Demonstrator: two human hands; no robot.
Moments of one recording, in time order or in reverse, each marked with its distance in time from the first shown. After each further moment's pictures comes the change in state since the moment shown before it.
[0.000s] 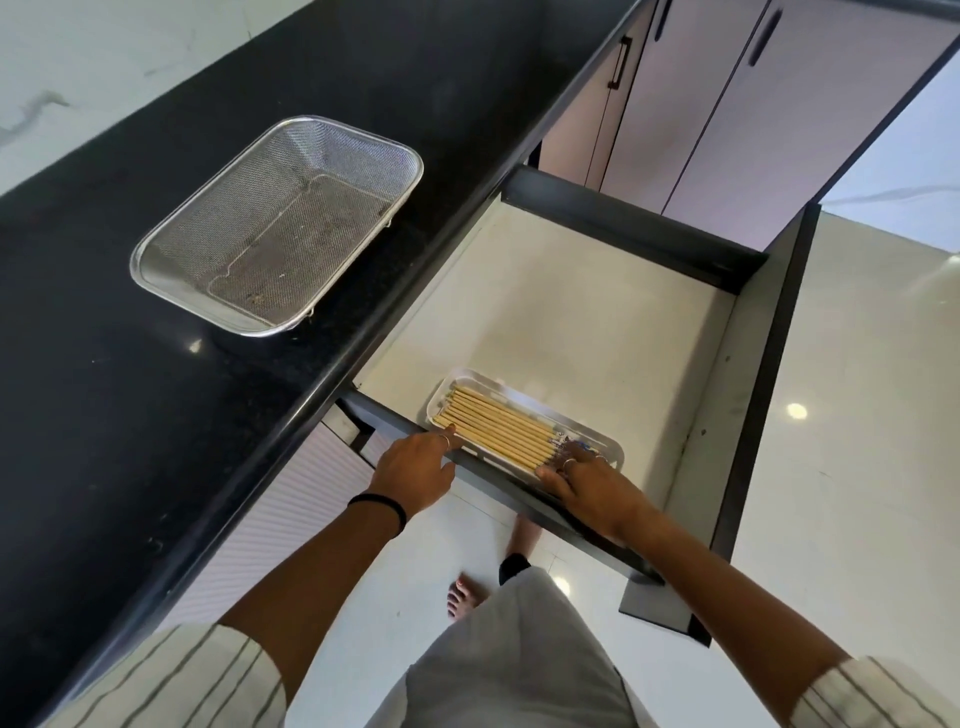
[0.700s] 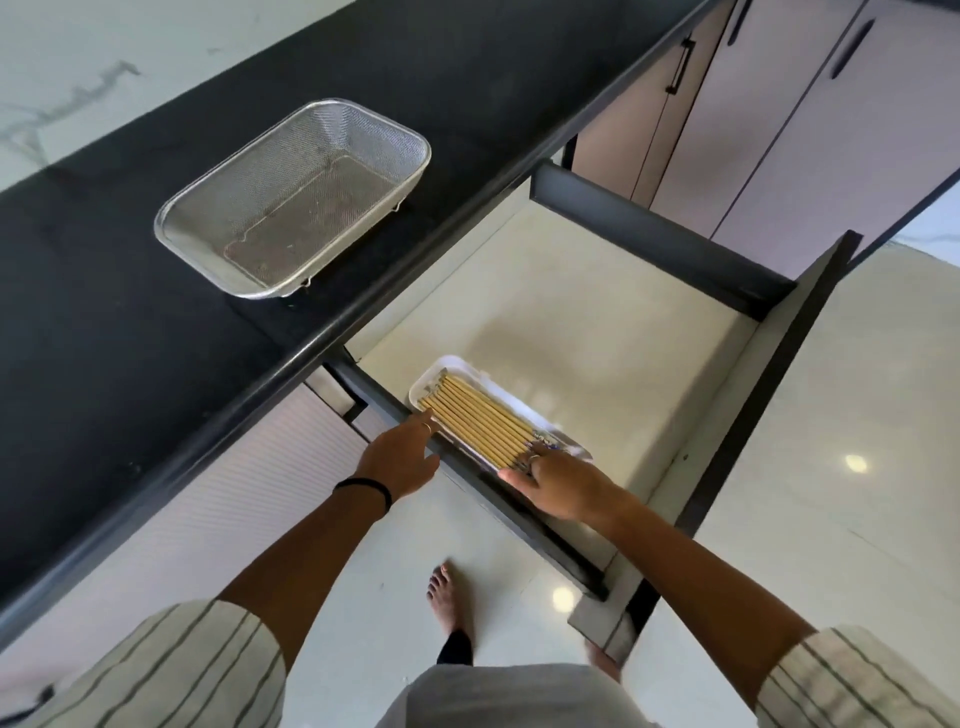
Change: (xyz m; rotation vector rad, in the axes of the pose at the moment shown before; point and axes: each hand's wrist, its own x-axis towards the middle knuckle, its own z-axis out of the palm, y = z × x) left_hand -0.009 0.038 0.008 -0.083 0.013 -0.208; right_hand 0.015 0.007 -0.026 -0.304 -0.094 -0.148
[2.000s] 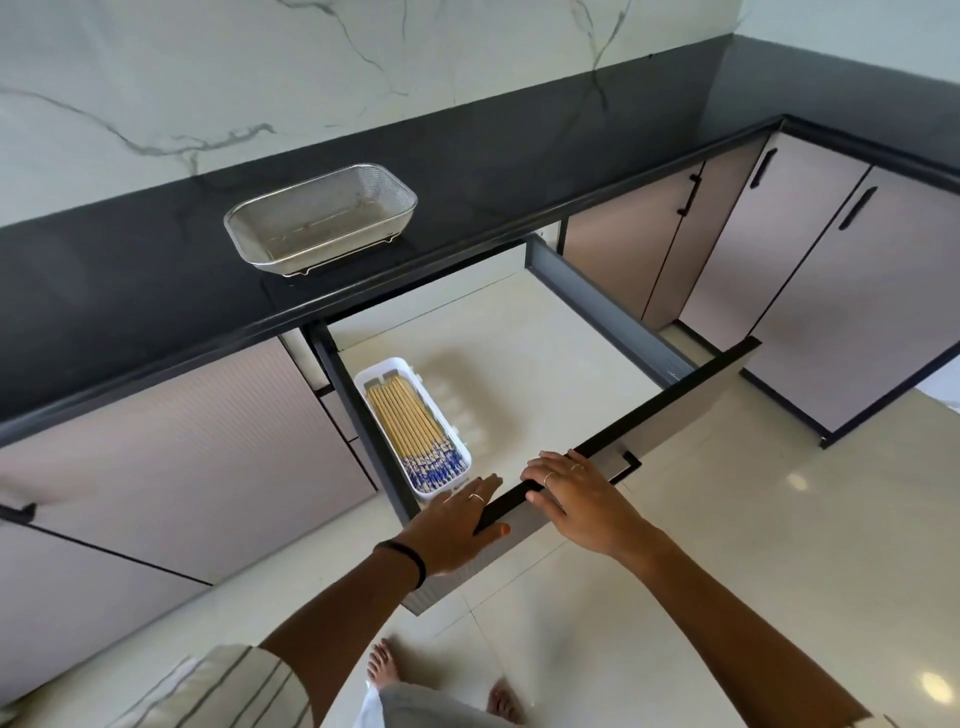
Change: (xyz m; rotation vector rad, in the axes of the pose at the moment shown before) left_hand -0.064 0.239 0.128 -0.045 0.071 0.019; right_hand -0.113 0.190 -0.069 -0.094 0.206 -0.536
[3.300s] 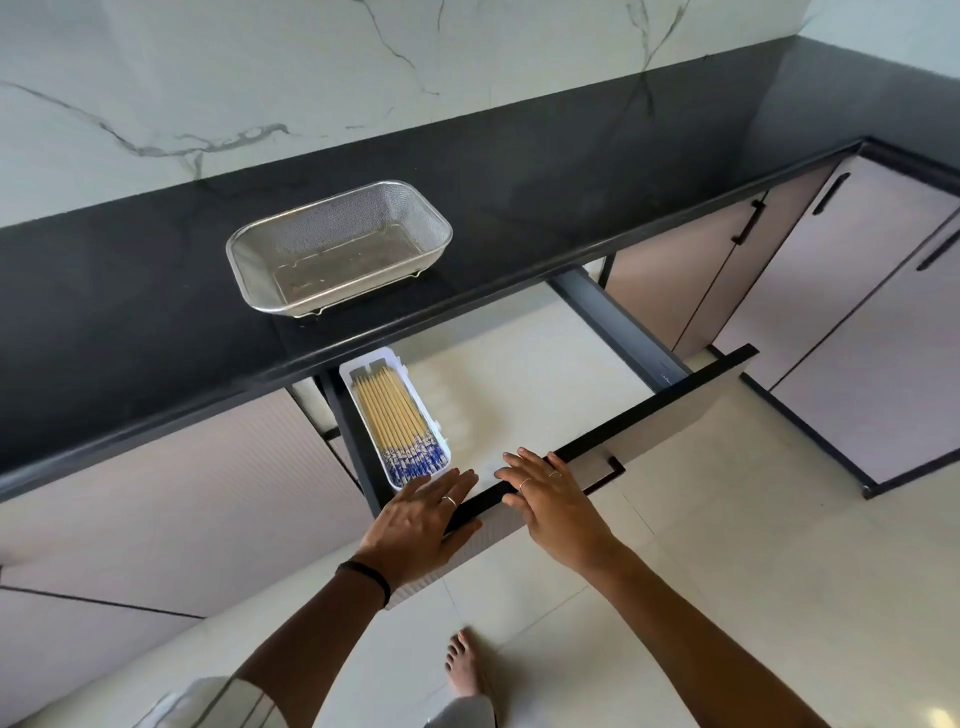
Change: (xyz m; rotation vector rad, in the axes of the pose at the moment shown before) left_hand 0.060 -0.097 -0.068 0.238 0.357 0.088; right_hand 0.144 -0.005 0.005 0.040 0.084 -0.030
